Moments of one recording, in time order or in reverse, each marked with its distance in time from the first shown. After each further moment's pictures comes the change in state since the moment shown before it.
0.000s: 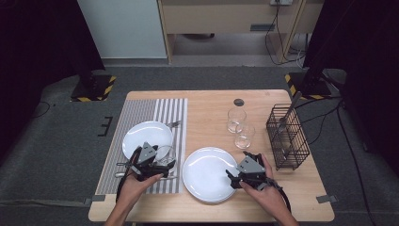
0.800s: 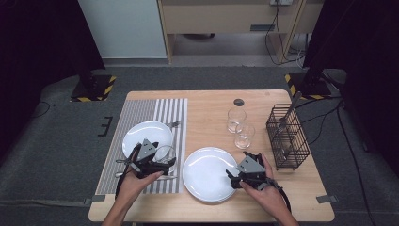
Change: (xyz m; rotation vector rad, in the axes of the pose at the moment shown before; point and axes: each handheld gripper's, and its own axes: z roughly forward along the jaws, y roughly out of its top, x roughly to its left) left arm 0.000 0.012 -0.003 -0.016 -0.016 0.011; right arm 0.000 -0.001 0.000 0.003 0.001 0.002
